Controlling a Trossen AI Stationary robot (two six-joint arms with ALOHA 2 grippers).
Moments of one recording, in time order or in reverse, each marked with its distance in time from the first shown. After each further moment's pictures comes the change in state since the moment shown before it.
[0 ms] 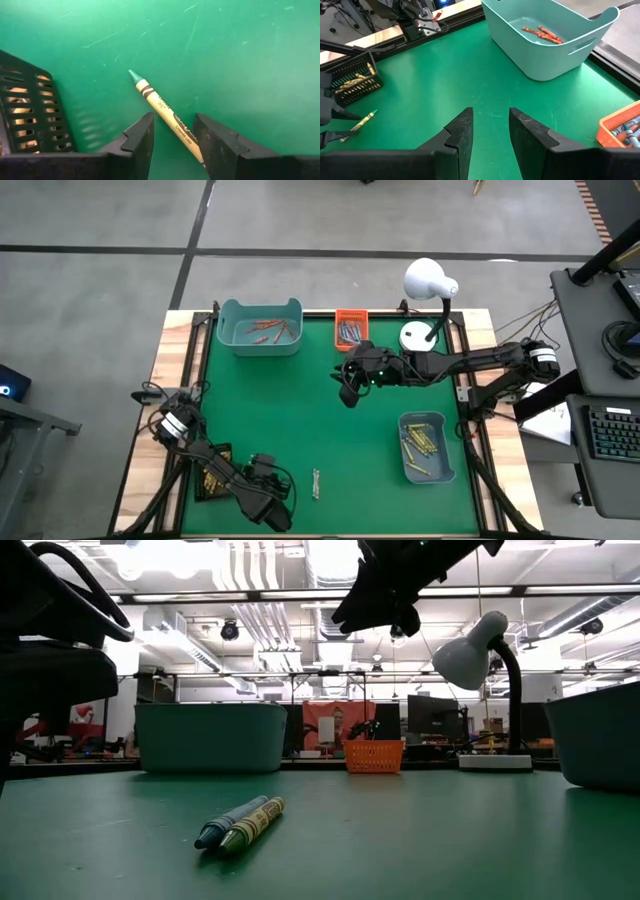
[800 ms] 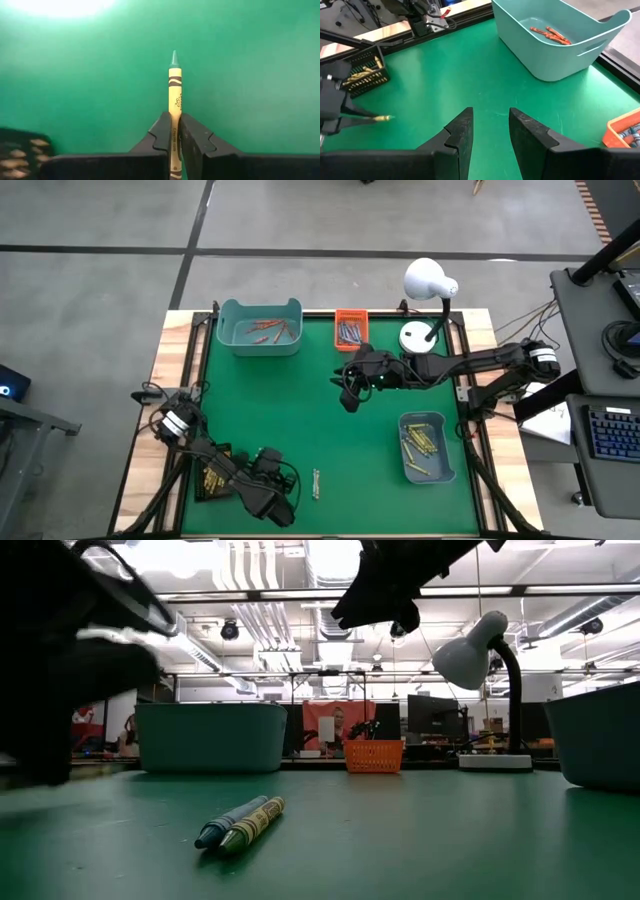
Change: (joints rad) left arm 0.008 -0.016 -0.006 -0.025 -0.153 0.128; right arm 0.027 -0.002 0.000 -0.002 0.000 -0.022
